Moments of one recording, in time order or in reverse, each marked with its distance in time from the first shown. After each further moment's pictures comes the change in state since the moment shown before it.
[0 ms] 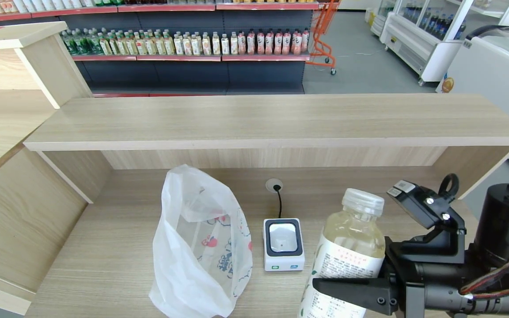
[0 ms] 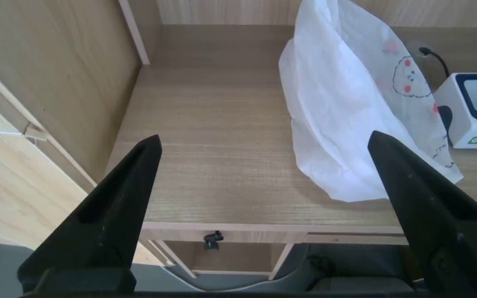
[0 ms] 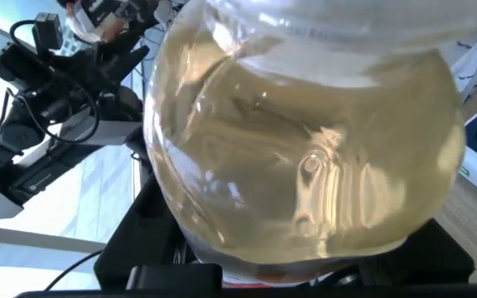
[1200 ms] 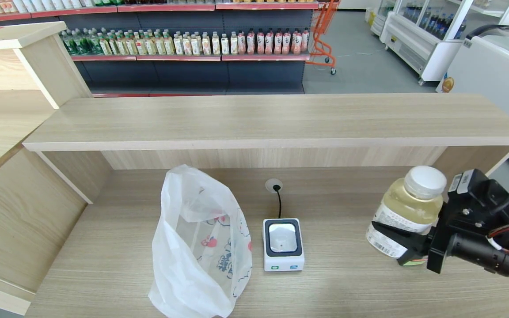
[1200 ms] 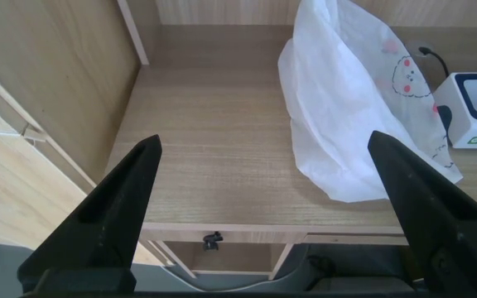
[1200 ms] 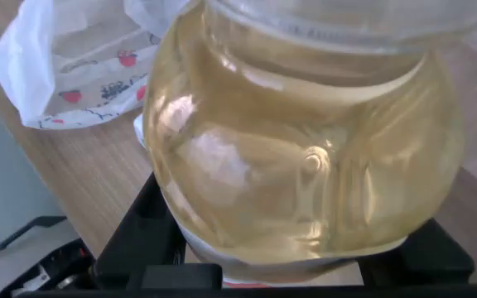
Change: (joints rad) left arm 0.000 0.000 0.000 0.000 0.000 0.000; right arm -0.420 -0.077 0.072 0.007 -0.192 -0.753
